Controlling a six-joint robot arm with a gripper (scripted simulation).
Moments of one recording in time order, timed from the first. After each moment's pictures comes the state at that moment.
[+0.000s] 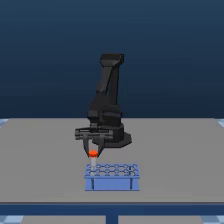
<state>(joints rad) -0.33 -0.18 0.94 -0.94 -0.35 0.74</state>
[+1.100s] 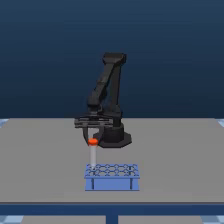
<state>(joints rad) -0.33 -0.31 0.85 -1.58 -0.29 1.39</state>
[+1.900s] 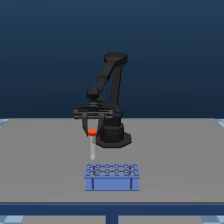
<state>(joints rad) -0.33 -0.38 0.77 -2.07 -0.32 1.91</state>
